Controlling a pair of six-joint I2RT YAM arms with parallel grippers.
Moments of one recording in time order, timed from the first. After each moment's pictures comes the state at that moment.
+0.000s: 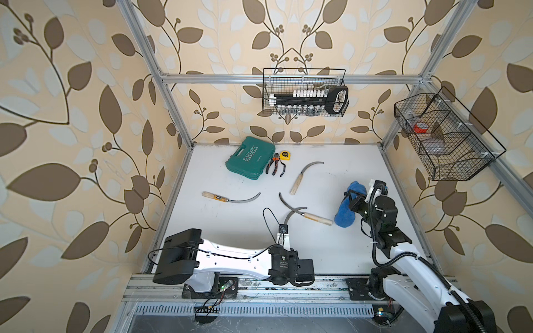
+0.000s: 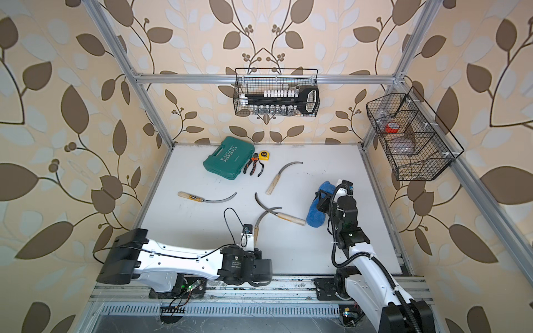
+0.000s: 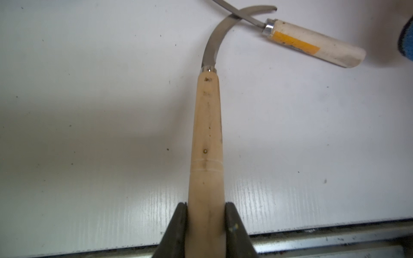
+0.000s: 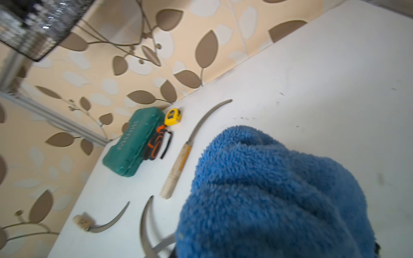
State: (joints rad) left arm -1.51 1.44 0.98 -0.90 -0.61 -1.40; right arm 0.15 0.85 0.41 0.17 -0.12 0.59
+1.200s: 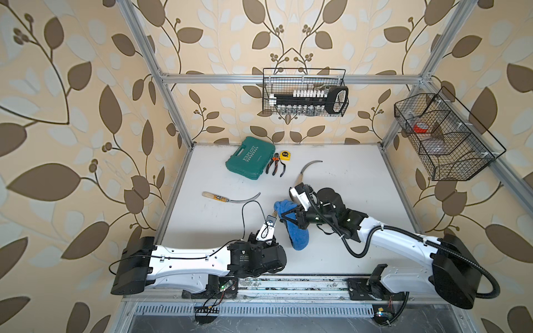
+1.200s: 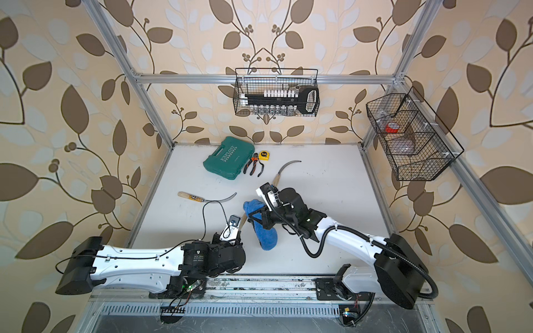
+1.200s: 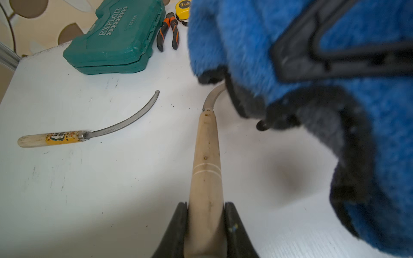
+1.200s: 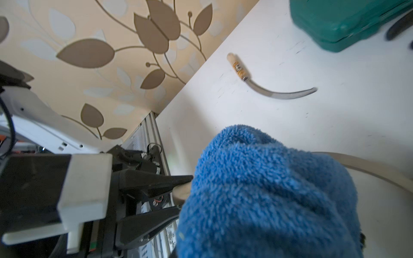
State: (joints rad) left arm -1.38 1.08 0.63 -0.58 -0.83 -0.79; right arm 0.81 1.34 0.75 0.11 -0.45 0.44
